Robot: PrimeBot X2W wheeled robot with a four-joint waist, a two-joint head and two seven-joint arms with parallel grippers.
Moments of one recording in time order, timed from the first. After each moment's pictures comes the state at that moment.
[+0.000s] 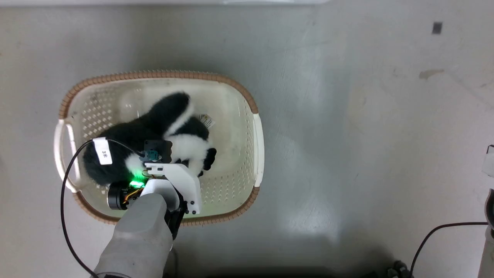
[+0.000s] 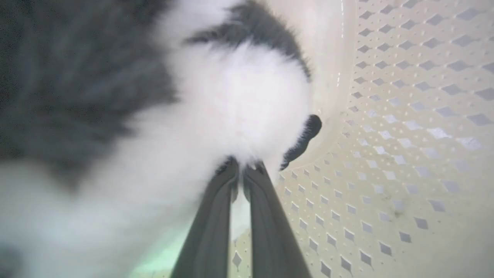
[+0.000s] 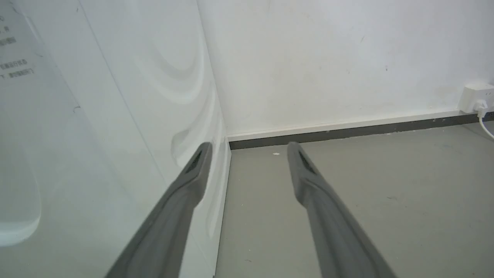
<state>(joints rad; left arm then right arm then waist) -0.80 0.05 -0.28 1.29 -0.35 -0.04 -0.16 -0.37 -0.05 -0.21 -0.36 0.24 0.13 -0.26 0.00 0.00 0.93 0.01</state>
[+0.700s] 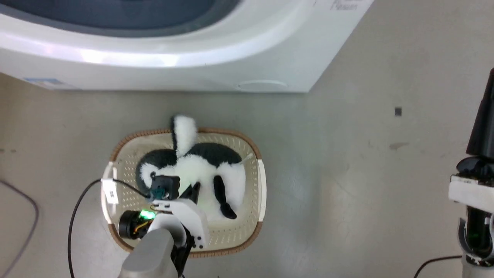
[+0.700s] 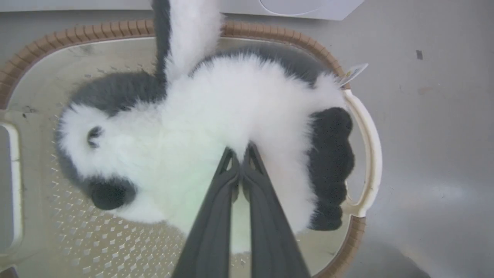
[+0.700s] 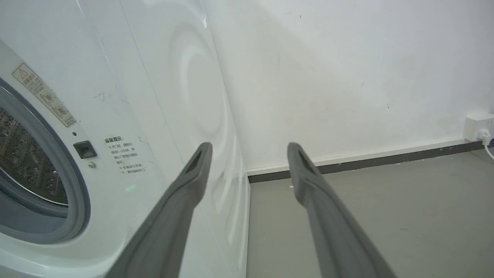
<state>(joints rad) -0.61 0.05 -0.31 1.13 -0.35 -0.08 -0.26 -0.26 -0.05 -0.17 -0.24 0.28 0.13 -0.26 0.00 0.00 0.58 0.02</state>
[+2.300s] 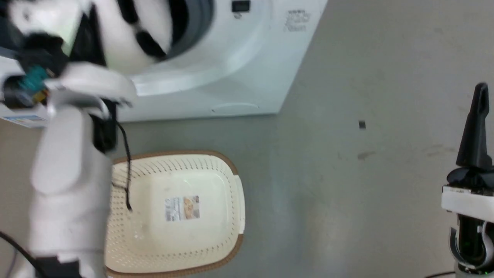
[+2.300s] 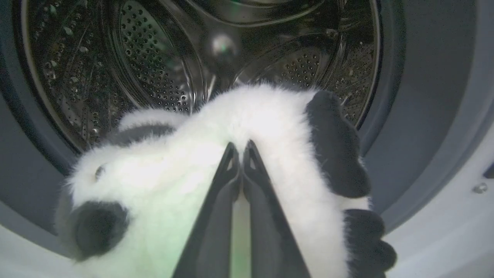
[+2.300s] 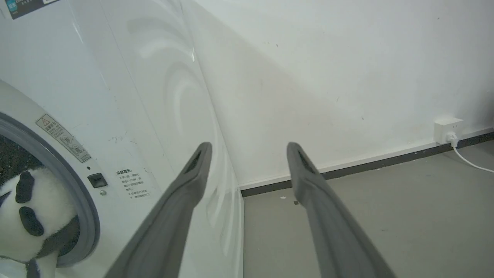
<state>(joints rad) -0.81 0.16 0.03 0.55 -0.16 0.00 -0.26 -0.20 -0.05 -0.15 -0.21 0.36 0.13 -0.26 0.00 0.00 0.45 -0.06</state>
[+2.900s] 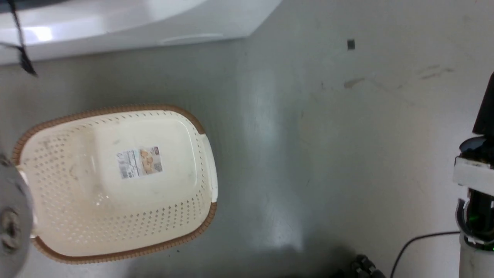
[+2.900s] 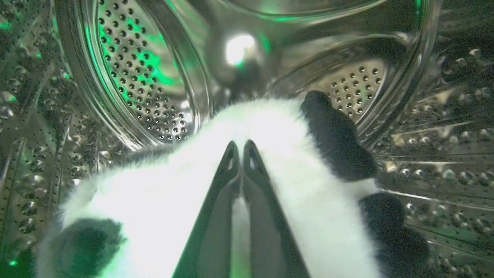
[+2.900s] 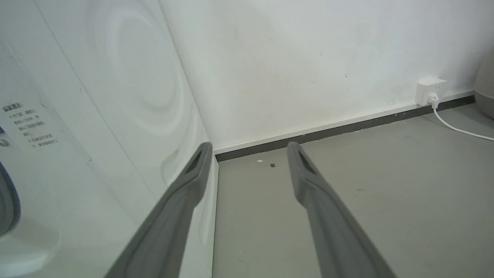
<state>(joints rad) -1.41 0.34 0.09 0.75 -0.14 -0.01 -0.26 -0.33 -0.05 -0.12 -0.26 0.41 0.13 -0.26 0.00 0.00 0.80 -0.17</state>
